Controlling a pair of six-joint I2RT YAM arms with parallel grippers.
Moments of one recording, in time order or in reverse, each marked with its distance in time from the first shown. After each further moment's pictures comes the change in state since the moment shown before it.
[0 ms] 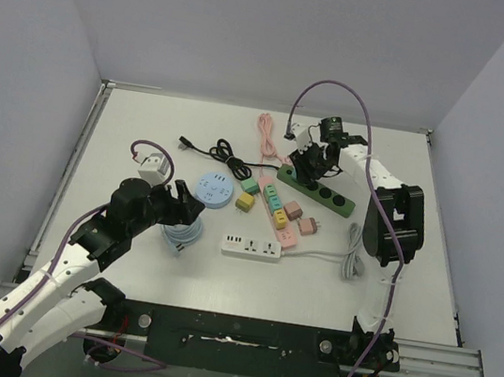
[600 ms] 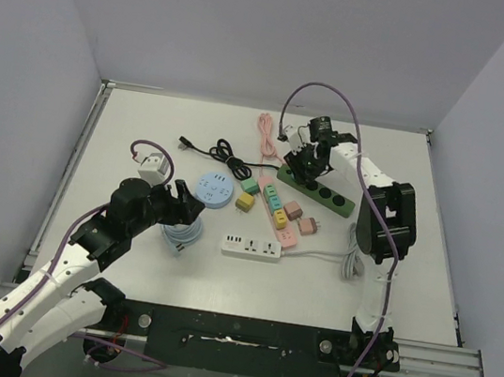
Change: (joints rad) left arm 0.000 0.000 0.000 0.004 0.000 0.000; right arm 0.040 0.085 0.075 -0.076 0.099 0.043
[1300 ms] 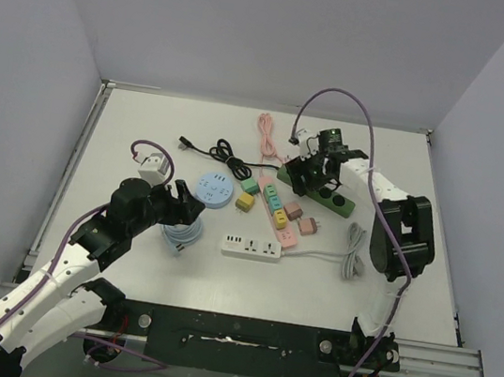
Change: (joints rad) left arm 0.000 0.002 0.000 0.000 0.003 0.000; right arm 0.000 -0.195 -0.260 0.210 0.025 0.157
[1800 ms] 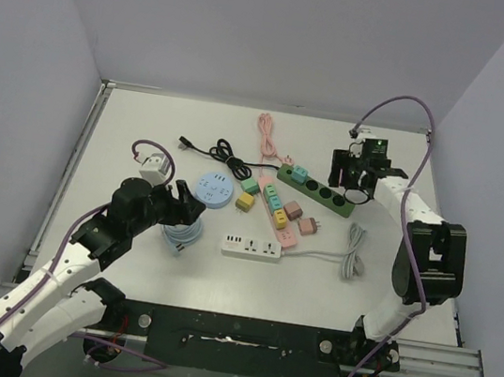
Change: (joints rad) left arm 0.000 0.003 0.000 -0.001 0.005 -0.005; right arm -0.198 -0.275 -0.274 0.213 0.068 0.391
